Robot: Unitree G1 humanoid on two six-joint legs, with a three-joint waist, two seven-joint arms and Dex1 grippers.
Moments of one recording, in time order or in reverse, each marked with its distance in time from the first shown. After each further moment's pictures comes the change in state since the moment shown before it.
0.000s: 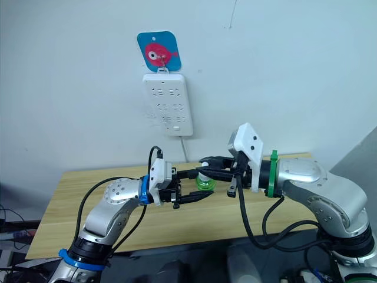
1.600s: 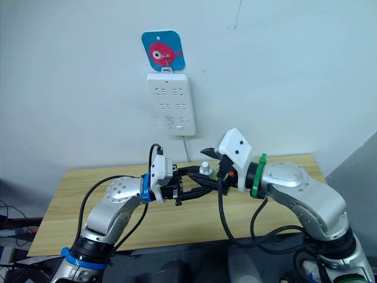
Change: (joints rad) left arm -0.016 -0.028 0.002 -0.026 -0.024 0.021 0.031; right arm 0.025 0.092 0.159 0.033 -0.249 -0.014 -0.086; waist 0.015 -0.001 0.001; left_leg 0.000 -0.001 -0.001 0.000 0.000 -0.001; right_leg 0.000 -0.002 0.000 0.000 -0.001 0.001
